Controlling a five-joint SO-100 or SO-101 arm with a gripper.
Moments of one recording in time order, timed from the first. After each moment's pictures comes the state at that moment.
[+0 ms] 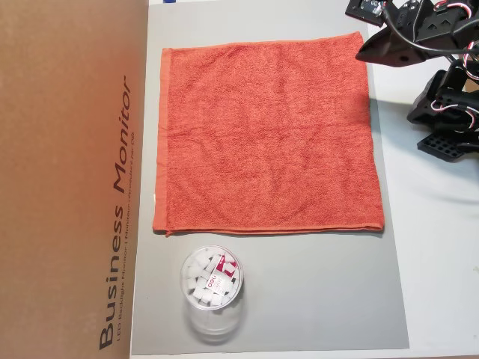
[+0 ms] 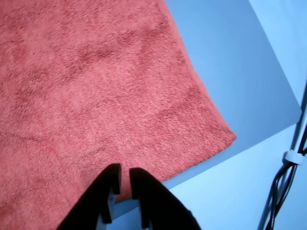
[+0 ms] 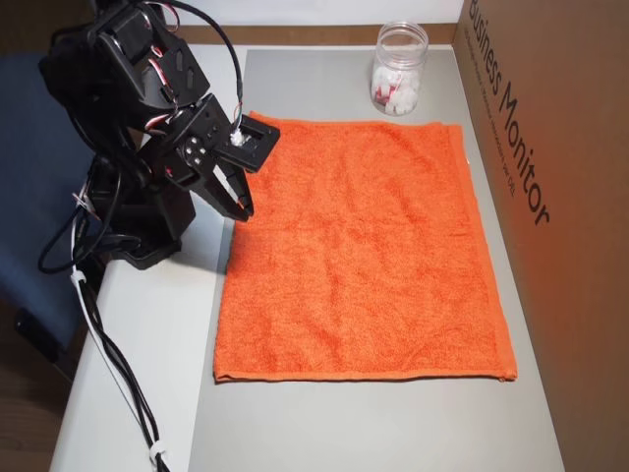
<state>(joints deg) 33.1 161.2 135.4 76.4 80.4</state>
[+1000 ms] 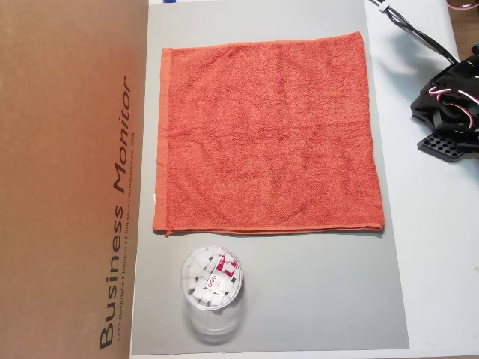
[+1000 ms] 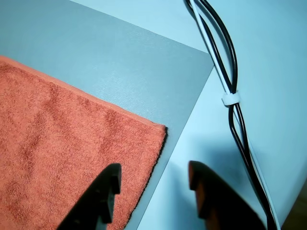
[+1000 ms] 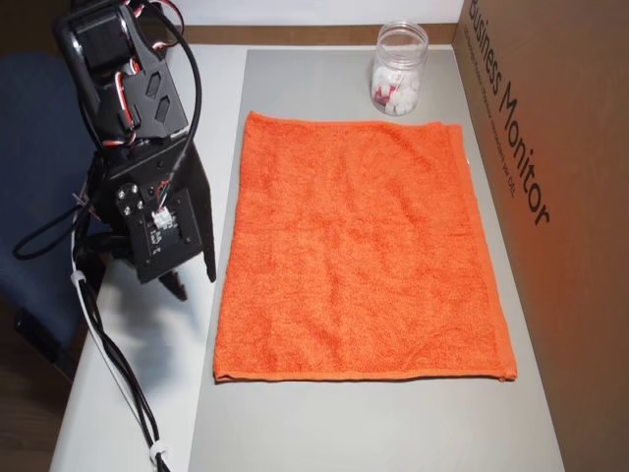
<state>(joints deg) 57.0 137.0 115.0 76.4 98.6</state>
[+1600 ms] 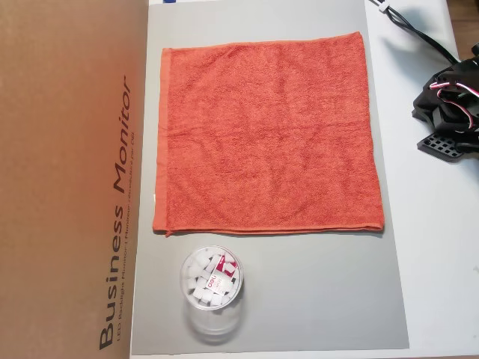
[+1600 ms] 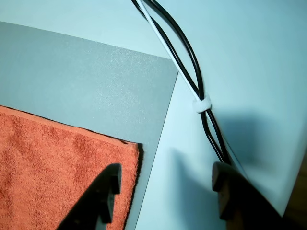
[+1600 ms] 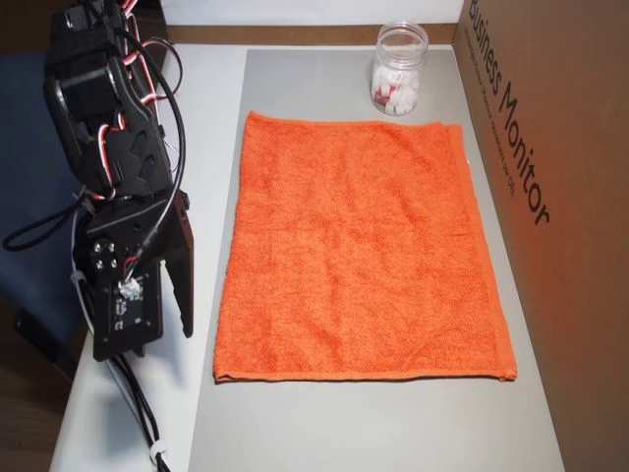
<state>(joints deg) 65.3 126.7 114.9 68.1 98.5</state>
